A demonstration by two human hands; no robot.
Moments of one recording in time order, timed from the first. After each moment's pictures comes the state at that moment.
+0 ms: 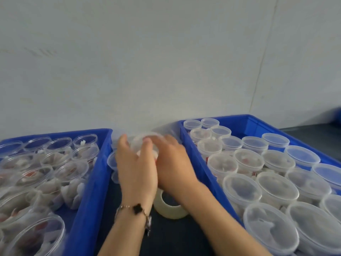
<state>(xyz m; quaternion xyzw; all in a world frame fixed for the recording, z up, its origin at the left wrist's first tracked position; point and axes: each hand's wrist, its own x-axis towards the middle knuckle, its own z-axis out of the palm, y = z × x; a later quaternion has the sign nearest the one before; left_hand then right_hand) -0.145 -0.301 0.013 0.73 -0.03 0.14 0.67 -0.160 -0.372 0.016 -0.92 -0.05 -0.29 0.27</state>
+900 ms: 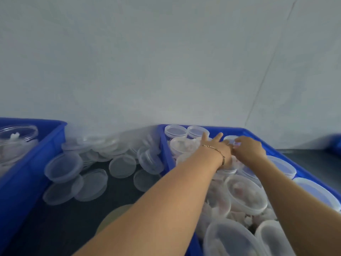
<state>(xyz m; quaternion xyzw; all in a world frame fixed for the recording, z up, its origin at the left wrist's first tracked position) -0.014 -0.592 -0.026 0.86 -0.51 0.00 -0.03 -0.055 -0.715 -0.043 -0.91 0.37 -0.14 0.13</state>
